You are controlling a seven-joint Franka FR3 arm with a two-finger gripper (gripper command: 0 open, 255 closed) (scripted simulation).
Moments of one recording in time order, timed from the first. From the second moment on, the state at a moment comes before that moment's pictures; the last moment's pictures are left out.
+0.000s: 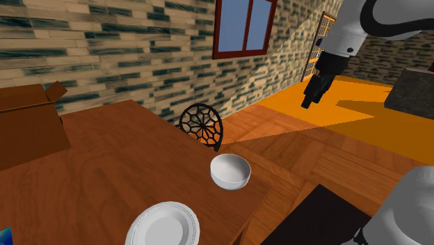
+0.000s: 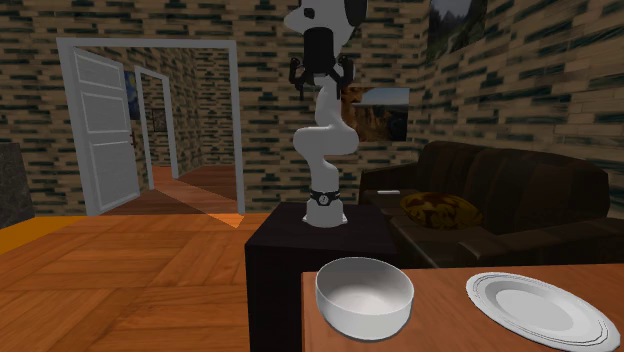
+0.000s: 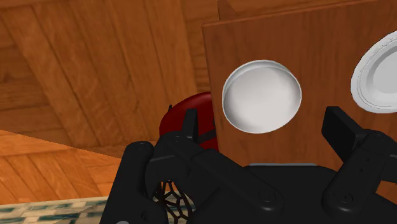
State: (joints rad) arm 0.00 -0.77 0.00 -2.30 0.05 1.64 -0.09
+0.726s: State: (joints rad) arm -0.01 -0.60 0.02 -2.45 0.06 1.95 -0.07
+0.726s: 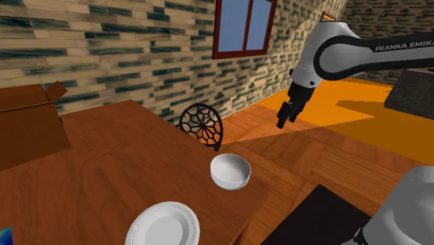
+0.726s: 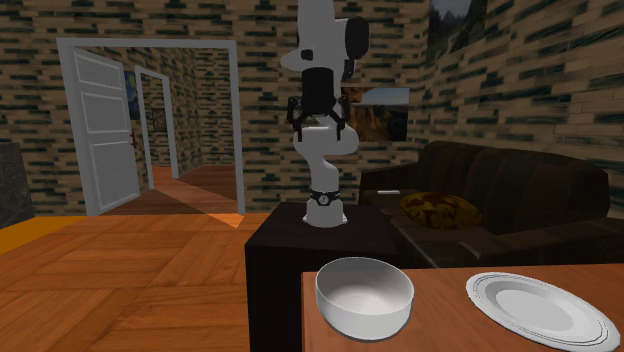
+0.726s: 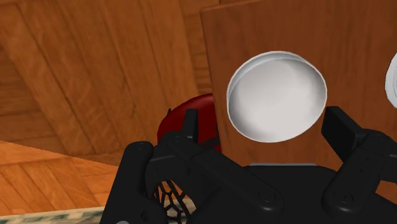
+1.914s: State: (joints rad) arm 0.00 0.02 0.06 -2.43 0.06 2.53 -0.01
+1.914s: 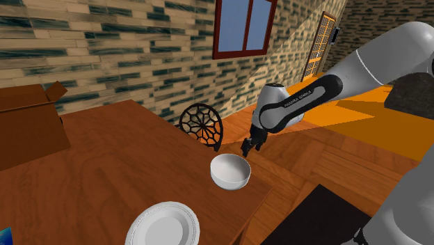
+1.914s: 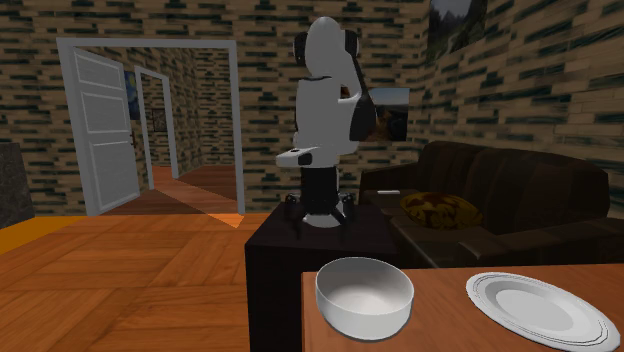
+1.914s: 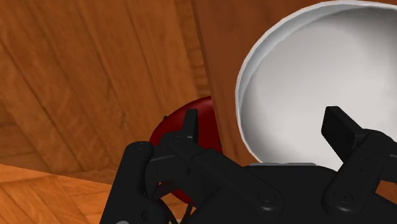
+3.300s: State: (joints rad) arm 0.00 0.28 0.06 -2.36 0.04 2.73 0.01
